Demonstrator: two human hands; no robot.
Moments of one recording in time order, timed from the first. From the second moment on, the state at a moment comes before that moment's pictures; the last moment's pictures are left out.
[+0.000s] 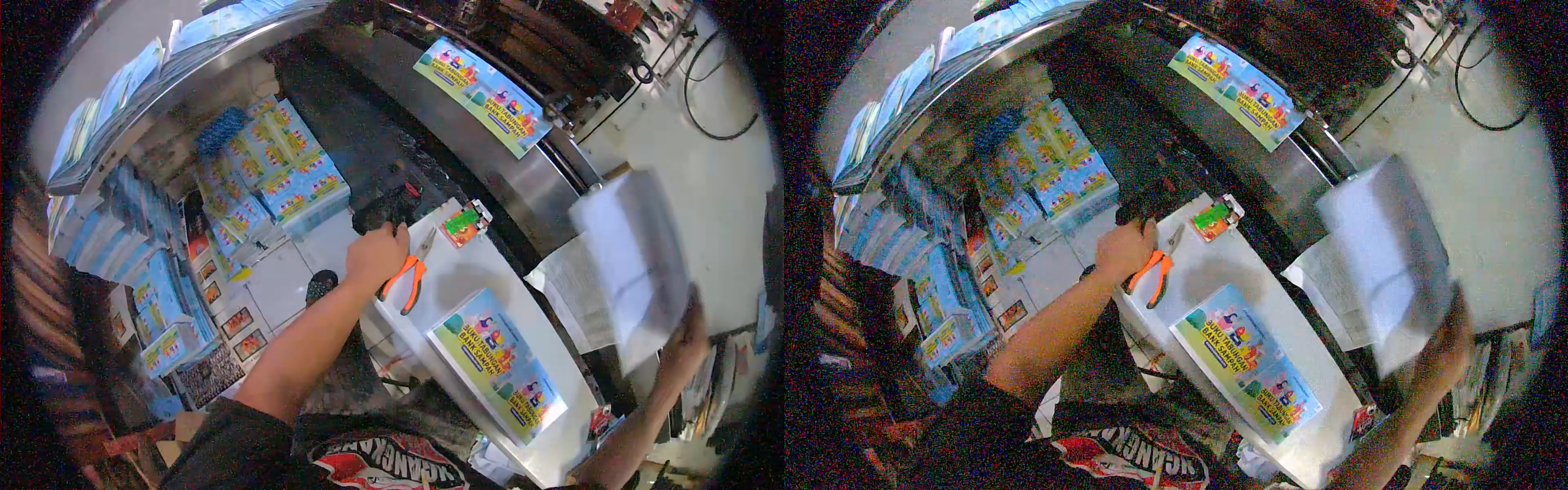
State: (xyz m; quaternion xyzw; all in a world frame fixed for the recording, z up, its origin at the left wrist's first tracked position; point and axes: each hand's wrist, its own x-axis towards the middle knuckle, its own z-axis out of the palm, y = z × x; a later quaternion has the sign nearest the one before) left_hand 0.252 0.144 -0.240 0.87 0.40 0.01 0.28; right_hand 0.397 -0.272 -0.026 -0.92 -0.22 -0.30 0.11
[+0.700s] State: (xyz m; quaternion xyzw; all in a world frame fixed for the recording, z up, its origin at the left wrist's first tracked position) left_hand 0.256 0.144 -0.250 0.87 0.41 0.02 0.28; right_hand 0.238 -0.228 -0.156 -0.91 -0.40 0.08 0.06
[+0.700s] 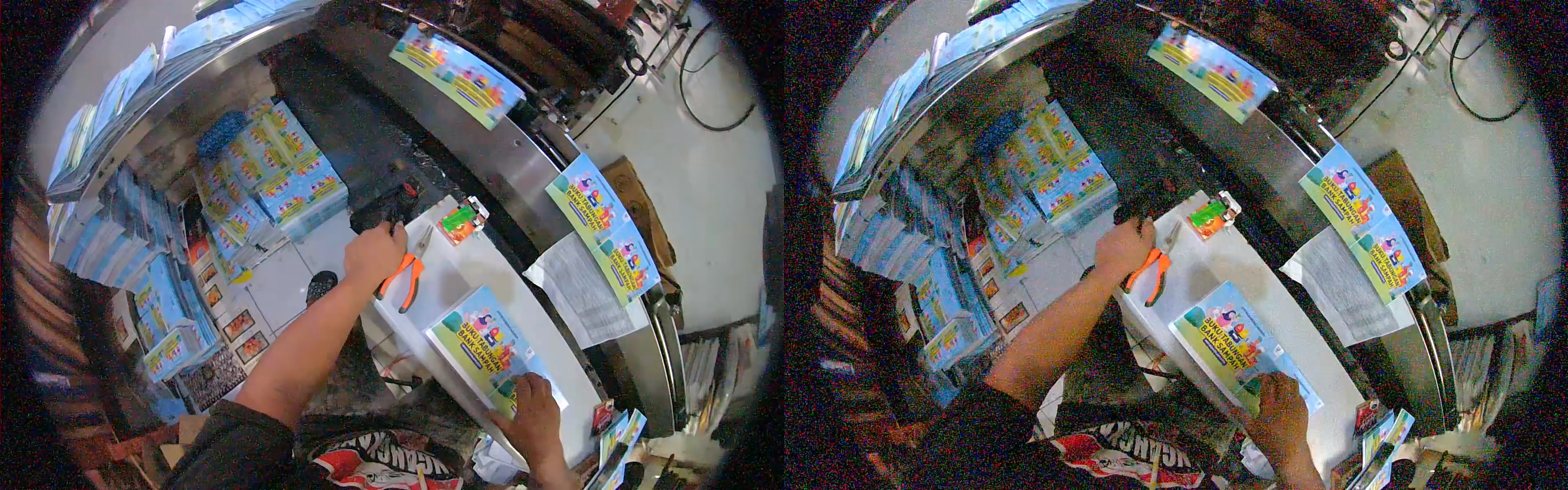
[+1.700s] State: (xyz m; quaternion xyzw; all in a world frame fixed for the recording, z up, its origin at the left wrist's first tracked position) left_hand 0.255 0.145 -0.259 0.87 0.41 0.04 0.28; right_hand 0.249 -0.225 -0.122 -0.91 -0.36 0.18 0.06
